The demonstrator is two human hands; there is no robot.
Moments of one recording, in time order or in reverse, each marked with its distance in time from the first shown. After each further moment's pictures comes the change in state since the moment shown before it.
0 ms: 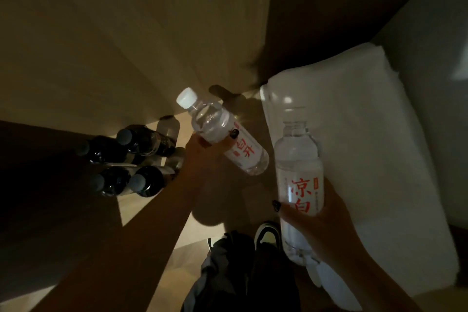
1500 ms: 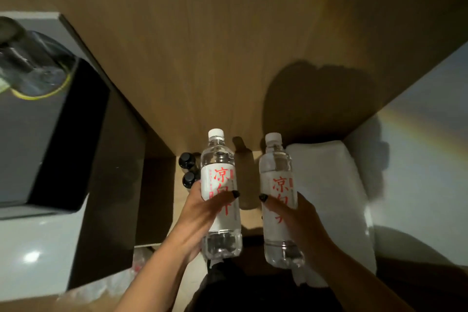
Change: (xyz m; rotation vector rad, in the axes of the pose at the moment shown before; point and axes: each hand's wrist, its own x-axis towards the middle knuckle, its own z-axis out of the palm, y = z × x) left_hand -0.299 0.167 -0.066 -0.235 0.090 -0.064; right_hand -0.200 -0.178 0.009 0.161 -0.204 -0.057
